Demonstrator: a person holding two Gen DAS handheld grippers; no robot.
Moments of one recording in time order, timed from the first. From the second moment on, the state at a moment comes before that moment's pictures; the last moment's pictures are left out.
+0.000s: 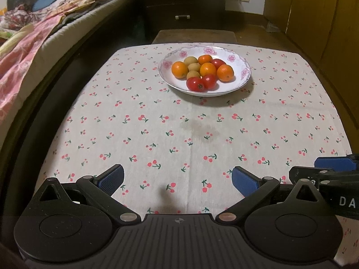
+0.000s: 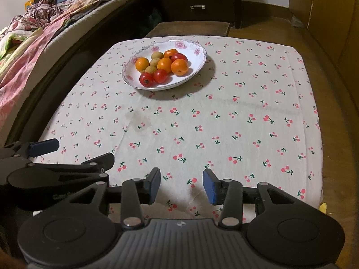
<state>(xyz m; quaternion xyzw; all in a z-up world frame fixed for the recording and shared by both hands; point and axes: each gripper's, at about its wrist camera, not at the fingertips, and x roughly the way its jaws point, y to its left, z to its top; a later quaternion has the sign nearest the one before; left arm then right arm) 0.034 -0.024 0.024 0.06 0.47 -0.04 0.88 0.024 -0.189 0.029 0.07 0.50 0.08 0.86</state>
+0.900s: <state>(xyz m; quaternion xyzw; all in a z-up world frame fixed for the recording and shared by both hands) 0.029 -0.028 0.032 0.07 0.46 -0.04 0.88 0.023 -0.192 0.030 0.07 0.50 0.08 0.86</state>
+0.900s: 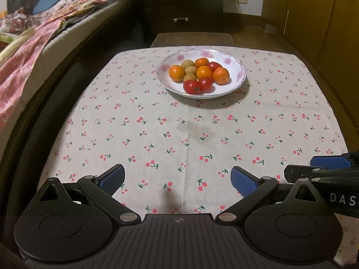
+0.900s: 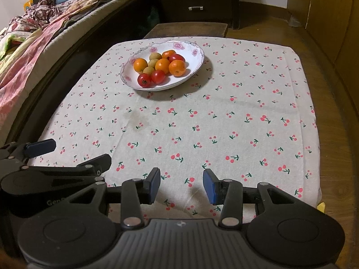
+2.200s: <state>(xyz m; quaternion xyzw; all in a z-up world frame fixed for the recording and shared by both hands) 0.027 -0.026 0.032 0.06 0.46 -0.05 0.88 0.023 -0.189 0.030 0.07 0.50 0.09 0.86</state>
